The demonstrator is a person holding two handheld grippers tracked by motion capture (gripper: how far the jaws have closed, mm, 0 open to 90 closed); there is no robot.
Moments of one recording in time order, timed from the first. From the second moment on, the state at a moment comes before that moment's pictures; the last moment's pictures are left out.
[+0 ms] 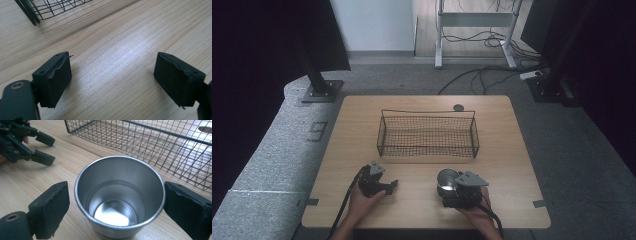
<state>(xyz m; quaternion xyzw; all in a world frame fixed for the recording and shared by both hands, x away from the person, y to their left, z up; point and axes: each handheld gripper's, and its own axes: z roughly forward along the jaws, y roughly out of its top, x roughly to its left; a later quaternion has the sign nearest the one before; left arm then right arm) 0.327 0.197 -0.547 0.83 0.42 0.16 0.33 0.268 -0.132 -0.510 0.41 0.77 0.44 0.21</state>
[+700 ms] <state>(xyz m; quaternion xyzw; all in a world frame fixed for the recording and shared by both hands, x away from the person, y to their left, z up) 0.327 0.197 -0.547 0.83 0.42 0.16 0.33 0.275 -0.125 -0.519 0.40 0.78 0.42 0.22</state>
